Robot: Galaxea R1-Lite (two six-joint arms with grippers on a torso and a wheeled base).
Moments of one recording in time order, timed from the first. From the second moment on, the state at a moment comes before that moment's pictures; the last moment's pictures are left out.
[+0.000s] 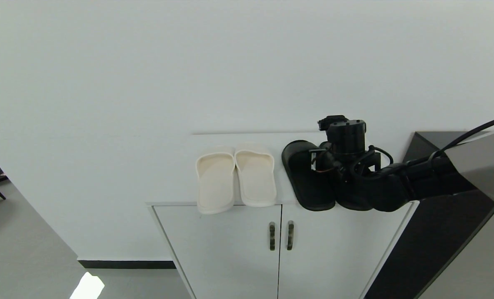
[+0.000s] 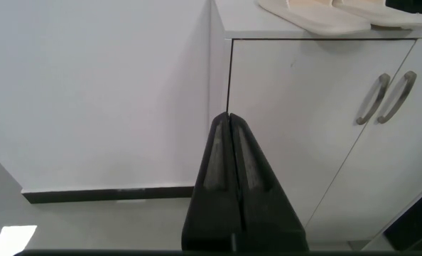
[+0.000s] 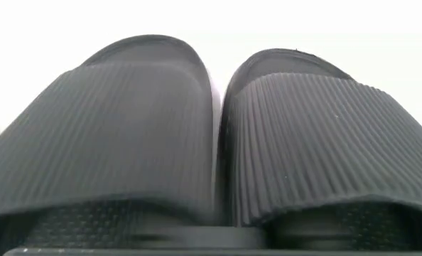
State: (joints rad) left arm 0.00 0.00 0.00 0.00 -0.01 -0.01; right arm 0.56 2.13 -1.36 -0.54 -0.49 0.12
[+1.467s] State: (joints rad) left arm 0.00 0.00 0.00 0.00 -0.01 -0.01; right arm 0.85 1.45 -0.69 -0.56 -0.19 0.21
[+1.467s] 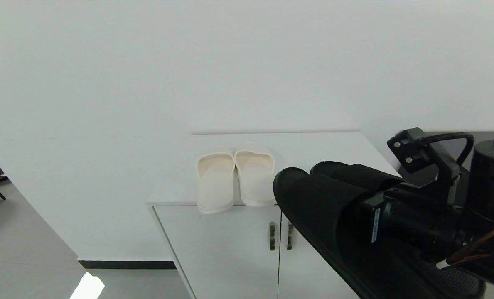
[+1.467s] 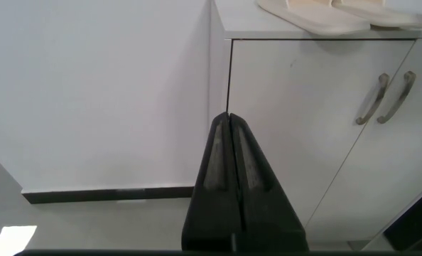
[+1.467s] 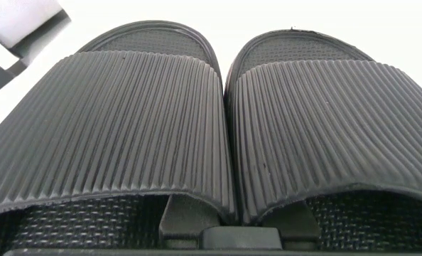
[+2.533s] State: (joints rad) left arm 0.00 0.00 0.00 0.00 -0.01 -0.01; right arm 0.87 1.43 -0.64 -0.59 -0.16 0.21
